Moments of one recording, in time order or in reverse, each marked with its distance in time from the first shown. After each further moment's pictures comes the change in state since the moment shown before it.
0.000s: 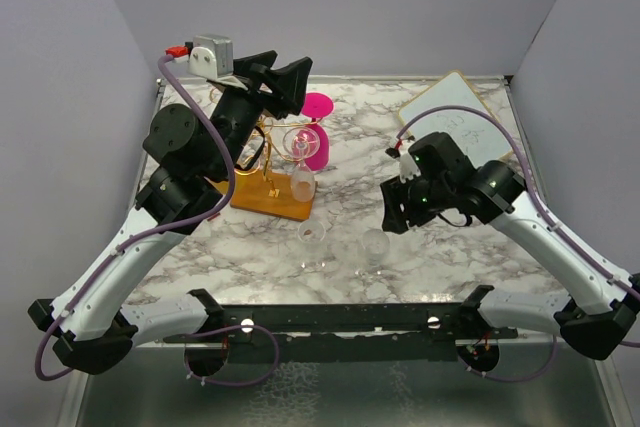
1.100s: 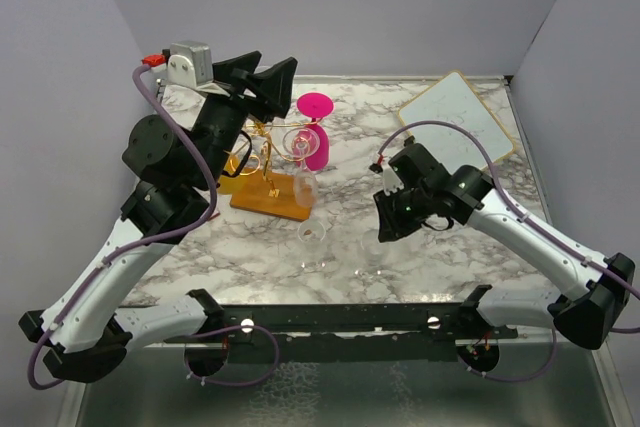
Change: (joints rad) left arm 0.000 -0.050 -0.008 -0.004 -0.026 0.016; right arm 0.026 0.058 -0.135 0.069 -0.088 0.012
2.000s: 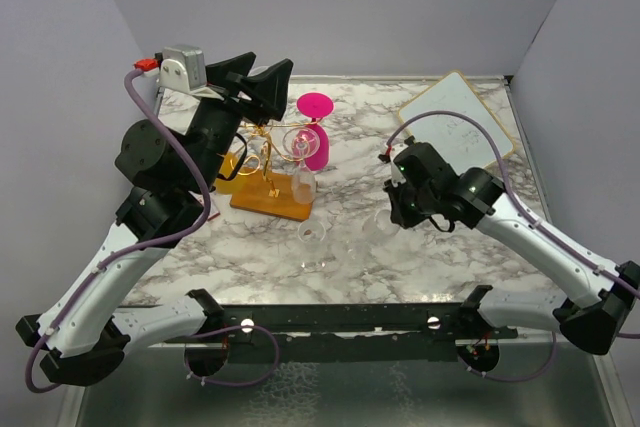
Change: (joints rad) left arm 0.000 -0.035 -0.015 0.000 0.000 0.017; right arm 0.020 -0.026 0.008 0.029 0.243 -0.034
